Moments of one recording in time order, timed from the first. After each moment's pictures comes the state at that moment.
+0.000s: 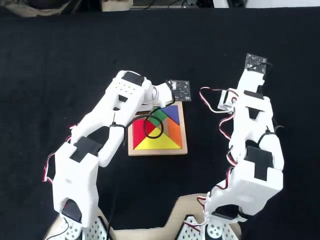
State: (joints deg) left arm 19.3 27.3 -7.1 63.5 -63.7; right arm 15.9 12.8 24.4 36.5 -2.1
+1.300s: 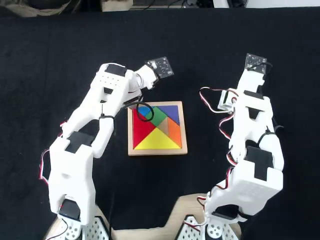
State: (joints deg) left arm 11.7 31.3 -12.0 60.3 -51.9; right arm 15.9 12.8 24.4 36.5 -2.1
